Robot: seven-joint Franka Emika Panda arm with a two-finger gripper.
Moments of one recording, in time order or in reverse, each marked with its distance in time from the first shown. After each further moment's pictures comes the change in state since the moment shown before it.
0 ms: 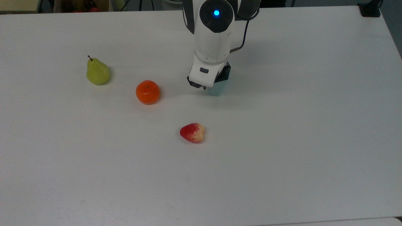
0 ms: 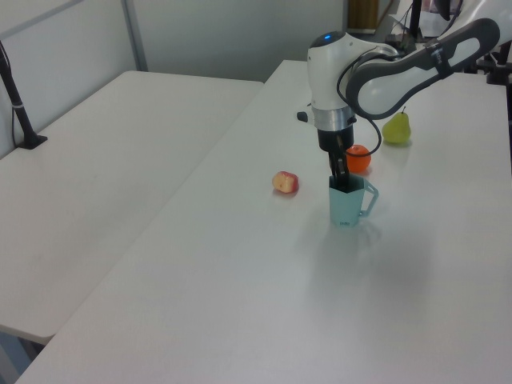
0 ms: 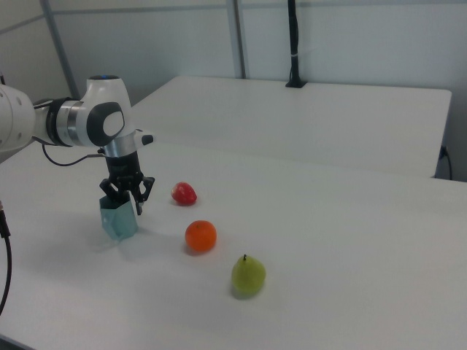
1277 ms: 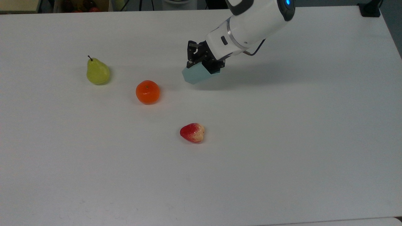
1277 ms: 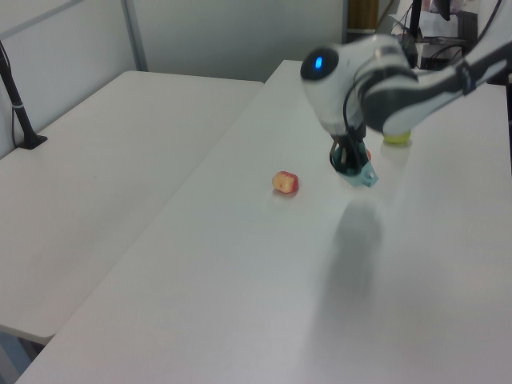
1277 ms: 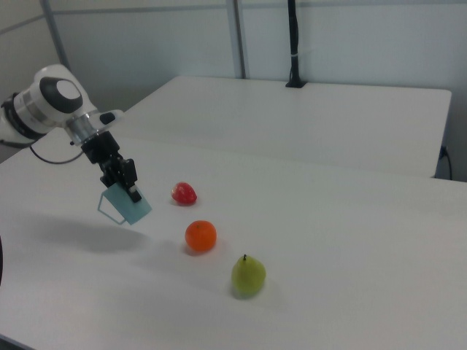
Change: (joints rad) arm 0.143 -0.035 -0.001 0.080 -0.490 -0.326 0.780
